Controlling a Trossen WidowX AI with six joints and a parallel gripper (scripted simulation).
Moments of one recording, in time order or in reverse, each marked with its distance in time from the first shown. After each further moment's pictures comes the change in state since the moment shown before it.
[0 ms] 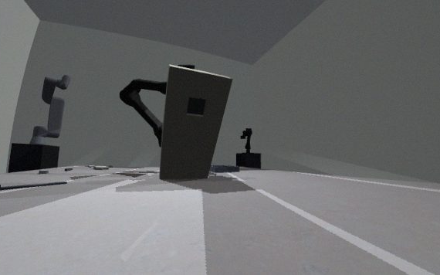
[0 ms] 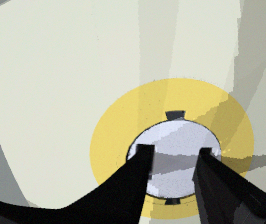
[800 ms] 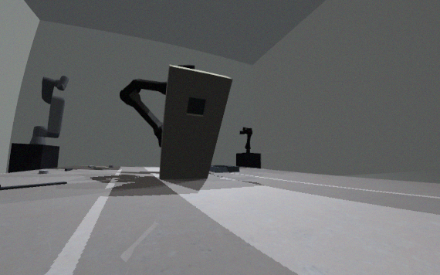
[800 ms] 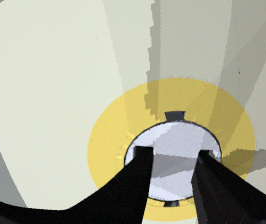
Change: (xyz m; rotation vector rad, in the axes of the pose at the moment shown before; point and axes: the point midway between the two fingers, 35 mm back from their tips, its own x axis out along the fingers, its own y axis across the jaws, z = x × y) arm 0.002 0.000 0.000 -0.007 -0.002 0.002
